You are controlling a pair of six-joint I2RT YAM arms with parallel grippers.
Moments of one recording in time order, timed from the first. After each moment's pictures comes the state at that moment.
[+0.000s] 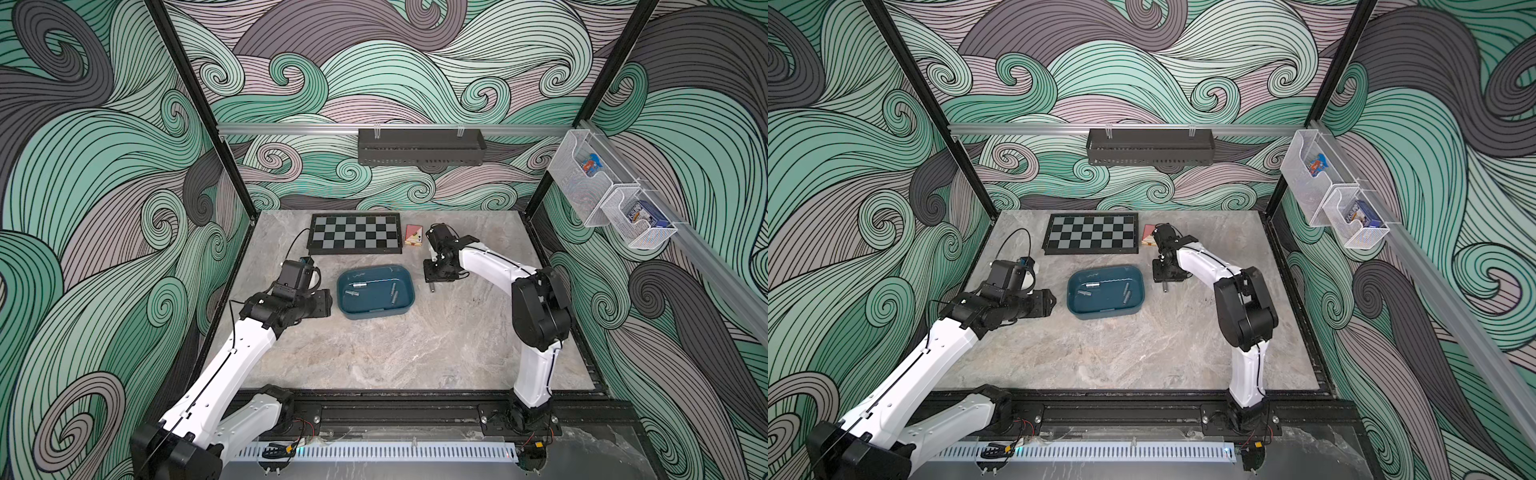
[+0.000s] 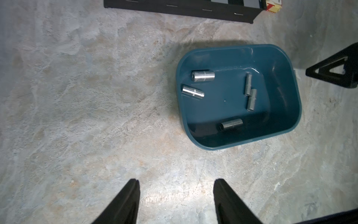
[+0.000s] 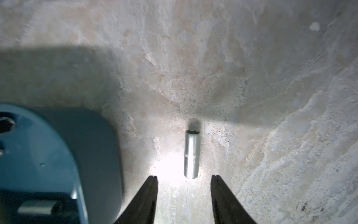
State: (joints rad) left arm -0.35 1.01 0.91 -0.85 0.02 -0.33; right arm 0.42 1.91 1.46 -0.80 0.03 0.36
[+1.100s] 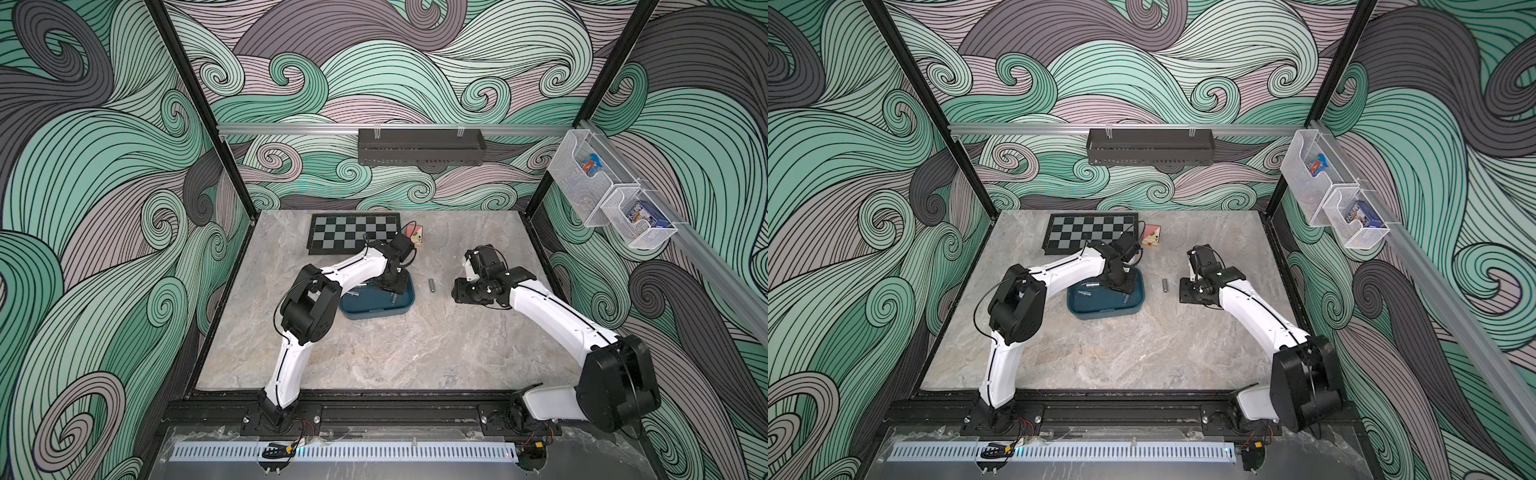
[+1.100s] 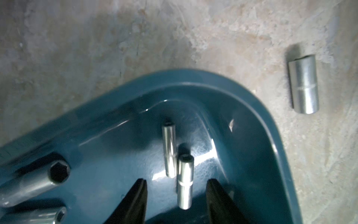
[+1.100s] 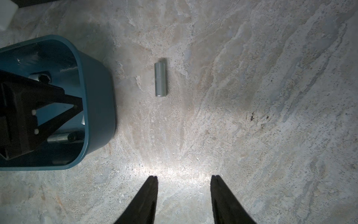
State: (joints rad) left arm -0.68 2.16 1.73 -0.87 -0.02 -0.37; right arm 0.33 1.39 0.99 -0.74 -0.04 0.38
